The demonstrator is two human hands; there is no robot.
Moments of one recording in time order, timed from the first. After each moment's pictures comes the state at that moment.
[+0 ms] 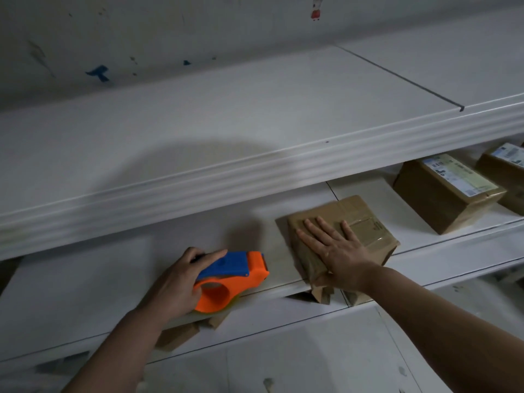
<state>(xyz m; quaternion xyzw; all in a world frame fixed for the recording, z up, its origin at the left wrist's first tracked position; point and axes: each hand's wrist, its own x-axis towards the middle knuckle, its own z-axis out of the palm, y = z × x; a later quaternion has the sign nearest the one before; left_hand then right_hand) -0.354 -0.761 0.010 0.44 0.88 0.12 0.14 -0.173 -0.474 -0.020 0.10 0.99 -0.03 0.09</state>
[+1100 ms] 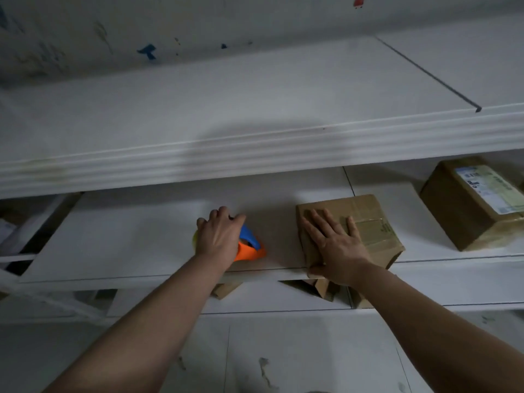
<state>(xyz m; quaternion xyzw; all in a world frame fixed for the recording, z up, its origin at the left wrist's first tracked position) -0.301 -0.678 0.024 0.28 0.96 -0.09 0.01 -0.173 -0.473 -0.025 0.09 0.99 -0.05 0.07</state>
